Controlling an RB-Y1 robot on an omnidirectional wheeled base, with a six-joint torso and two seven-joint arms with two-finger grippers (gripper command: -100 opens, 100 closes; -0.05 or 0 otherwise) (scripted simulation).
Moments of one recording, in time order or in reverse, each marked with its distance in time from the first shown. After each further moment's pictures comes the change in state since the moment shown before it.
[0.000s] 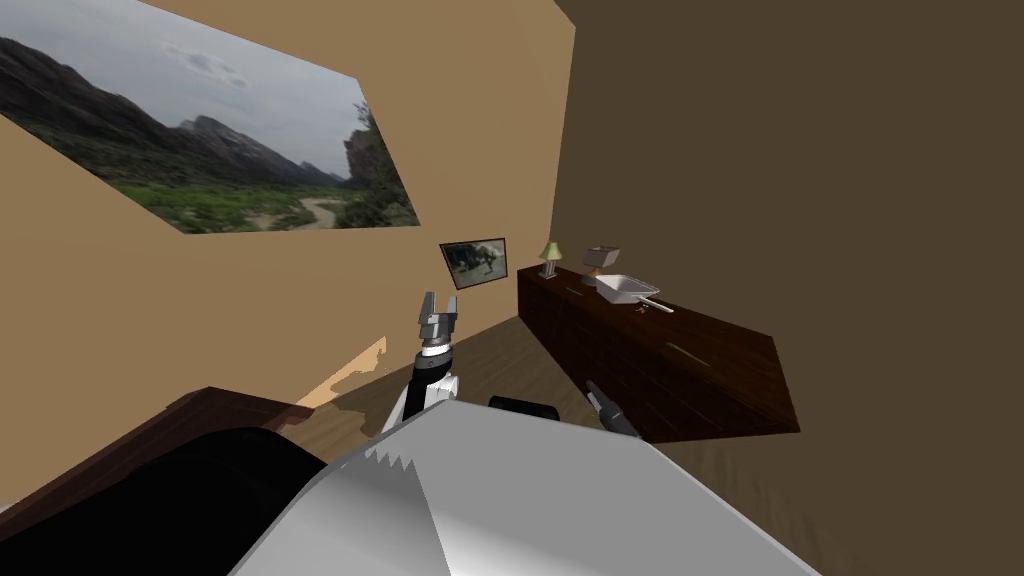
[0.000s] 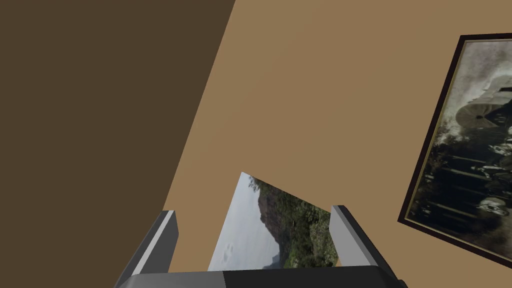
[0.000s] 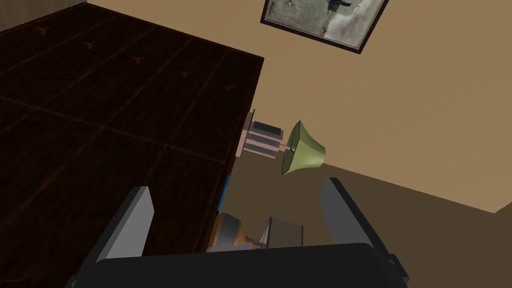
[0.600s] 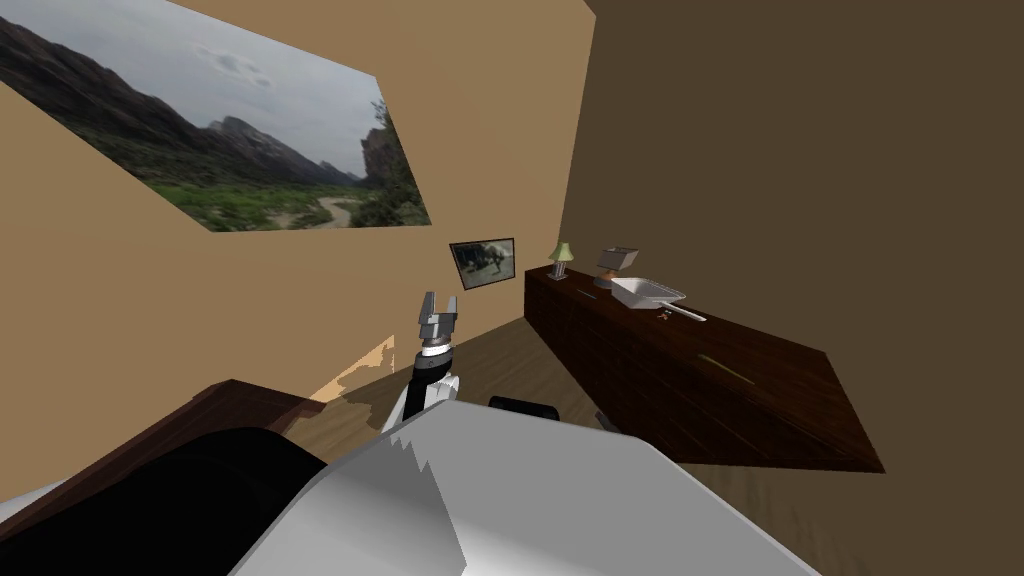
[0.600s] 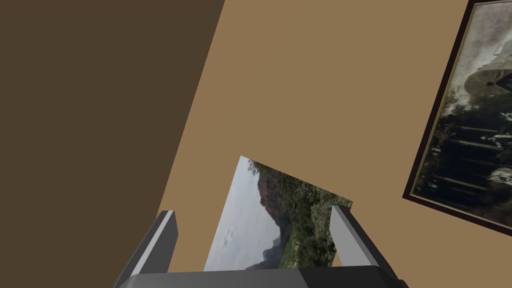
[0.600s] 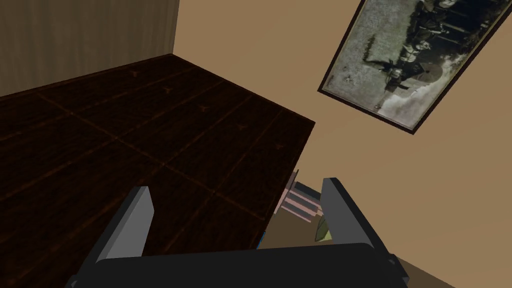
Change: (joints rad) left arm 0.000 0.000 0.000 0.000 0.000 0.000 0.000; right arm 0.055 -0.148 0.032 0.112 0.050 0.015 0.011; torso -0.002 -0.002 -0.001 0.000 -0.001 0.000
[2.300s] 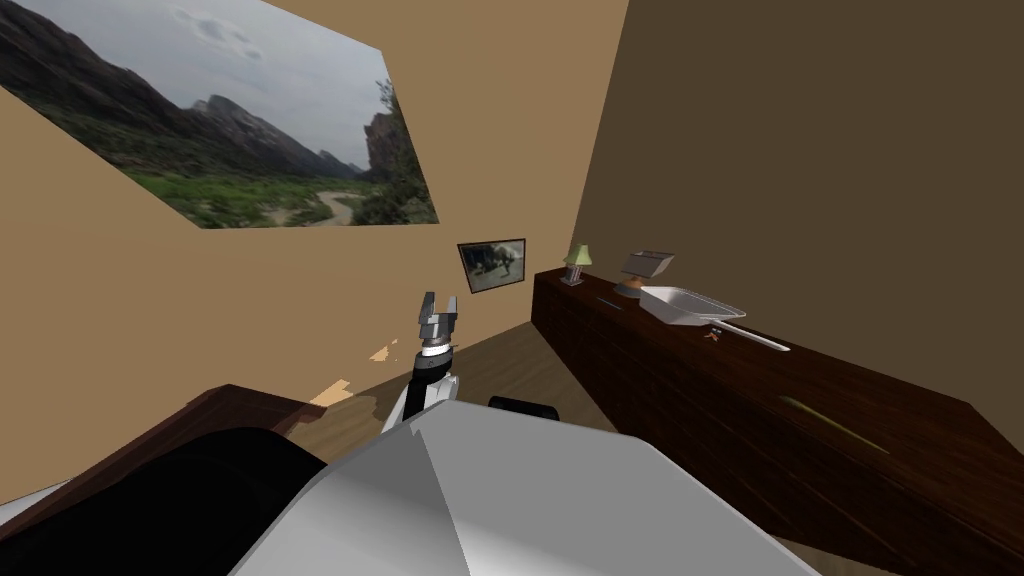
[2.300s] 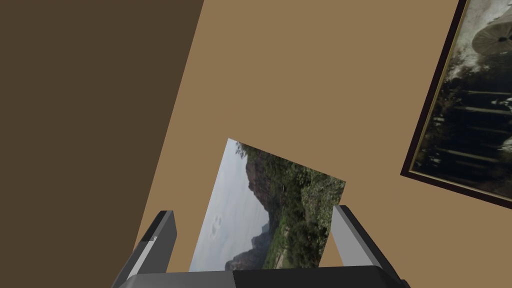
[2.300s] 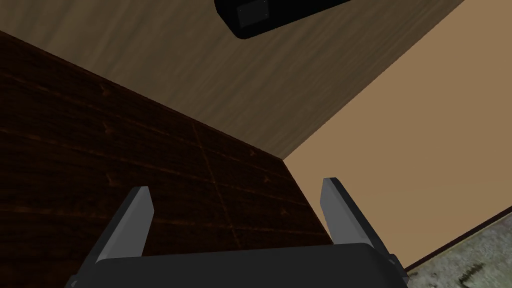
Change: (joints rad) left arm 0.000 0.000 0.000 0.000 0.000 0.000 0.000; right arm 0.153 -0.474 -0.016 0.293 0.140 -0.003 0.079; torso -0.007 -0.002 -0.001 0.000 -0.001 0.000
